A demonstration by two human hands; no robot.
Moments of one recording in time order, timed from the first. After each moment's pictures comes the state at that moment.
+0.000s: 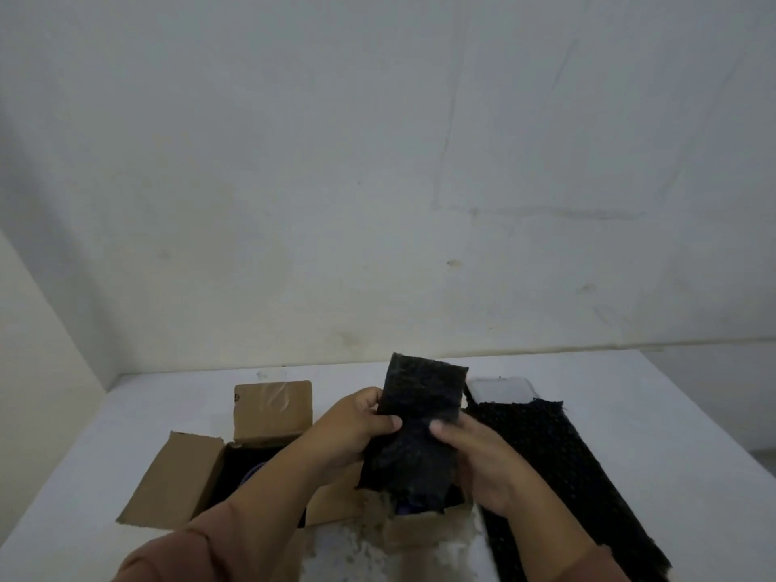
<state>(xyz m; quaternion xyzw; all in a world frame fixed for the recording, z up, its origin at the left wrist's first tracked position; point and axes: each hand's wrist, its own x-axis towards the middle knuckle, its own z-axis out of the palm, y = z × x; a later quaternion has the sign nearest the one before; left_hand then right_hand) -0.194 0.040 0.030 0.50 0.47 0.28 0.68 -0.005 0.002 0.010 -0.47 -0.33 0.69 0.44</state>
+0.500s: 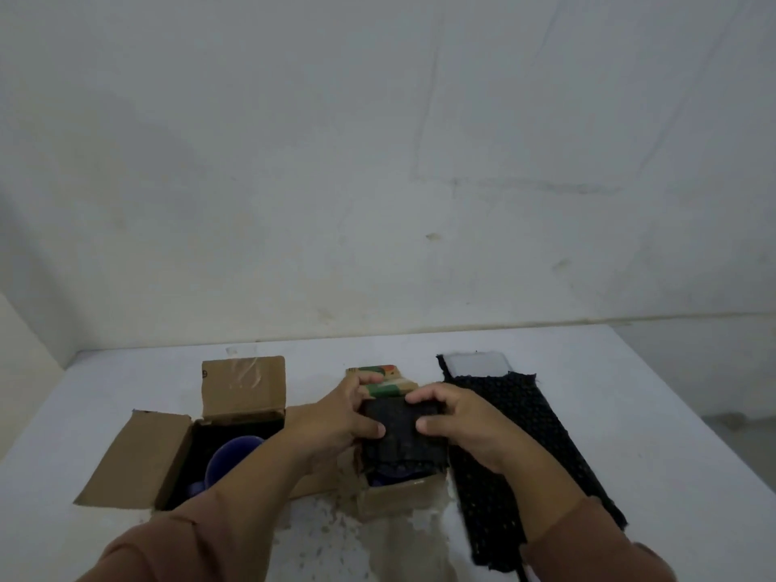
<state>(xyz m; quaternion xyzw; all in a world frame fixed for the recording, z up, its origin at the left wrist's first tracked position) -0.181 0.041 0.002 0.48 0.41 0.27 0.73 0.019 0.006 0.016 -0.56 -0.54 0.56 0.30</state>
